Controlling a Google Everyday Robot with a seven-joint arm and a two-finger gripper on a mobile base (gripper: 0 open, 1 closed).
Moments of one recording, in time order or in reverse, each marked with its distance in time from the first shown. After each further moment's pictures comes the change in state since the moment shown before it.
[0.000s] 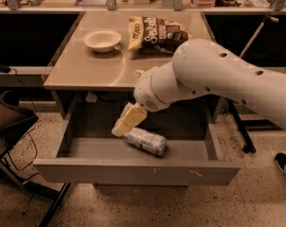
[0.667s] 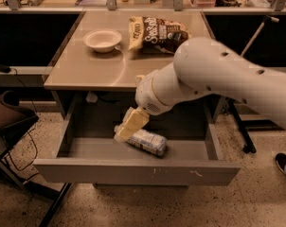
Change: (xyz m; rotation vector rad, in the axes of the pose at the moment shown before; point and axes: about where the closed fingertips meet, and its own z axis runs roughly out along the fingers) arm 0.007 0.014 -0.002 -0.064 0.032 -0.004
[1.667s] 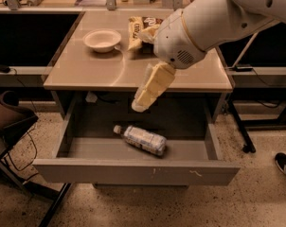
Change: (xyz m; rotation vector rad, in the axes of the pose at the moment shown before) arm -0.063 -0.017 -0.121 -0.078 -0.068 -0.165
